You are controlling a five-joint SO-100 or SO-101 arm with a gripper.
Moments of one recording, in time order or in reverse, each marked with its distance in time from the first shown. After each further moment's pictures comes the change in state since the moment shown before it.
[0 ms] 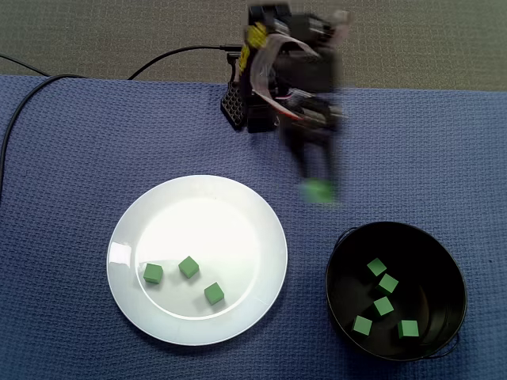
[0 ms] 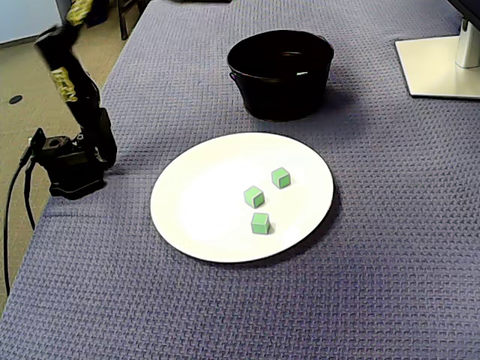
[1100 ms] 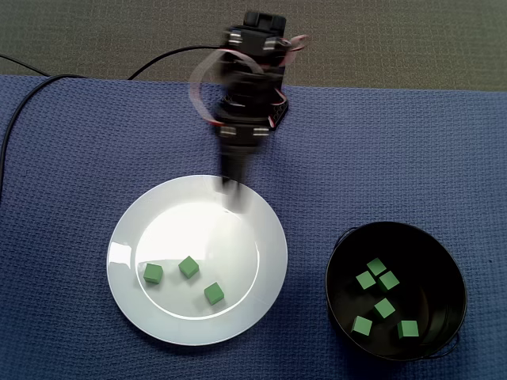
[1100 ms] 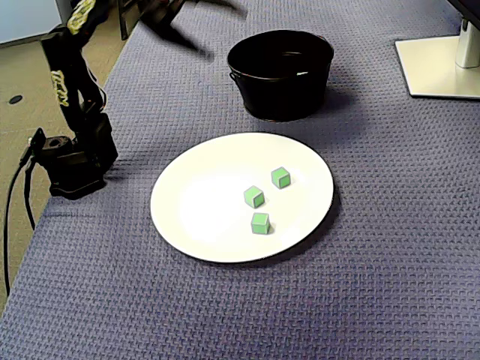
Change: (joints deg) arm 34.5 6.5 12.8 11.4 8.8
